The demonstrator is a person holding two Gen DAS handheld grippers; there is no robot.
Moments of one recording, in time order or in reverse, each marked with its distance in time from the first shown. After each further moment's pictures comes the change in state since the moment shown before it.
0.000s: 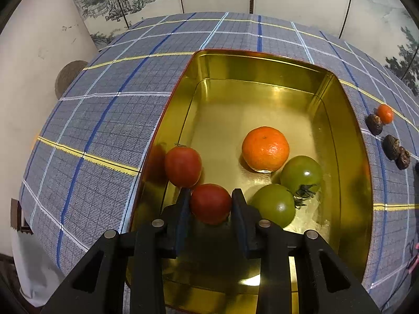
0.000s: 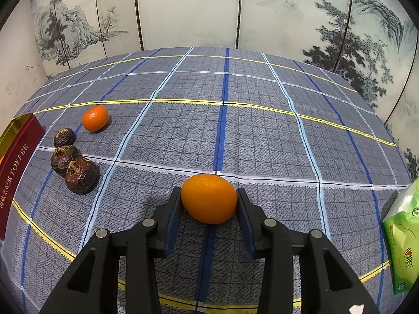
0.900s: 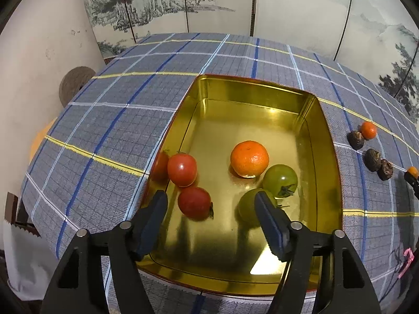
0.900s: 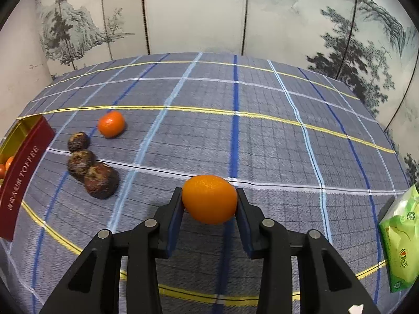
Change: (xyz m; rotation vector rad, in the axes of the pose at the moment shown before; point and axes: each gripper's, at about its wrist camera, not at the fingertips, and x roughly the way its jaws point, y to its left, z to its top) left arm -0.036 -0.002 -0.011 -0.045 -0.110 -0.024; right arm -0.017 0.019 0.009 -0.026 -0.015 0.013
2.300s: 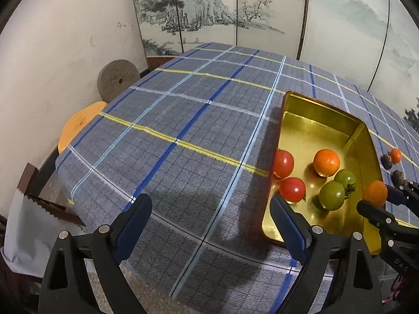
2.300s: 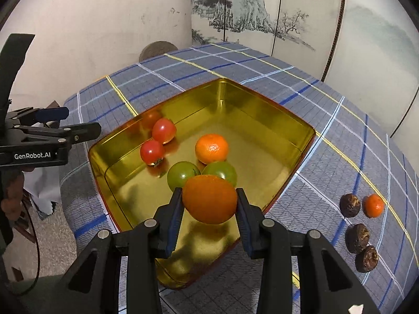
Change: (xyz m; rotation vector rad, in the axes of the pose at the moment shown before) left arm -0.031 0.102 -0.039 -0.166 -0.074 0.127; right arm -0.050 0.309 -0.009 -0.568 0.014 0.457
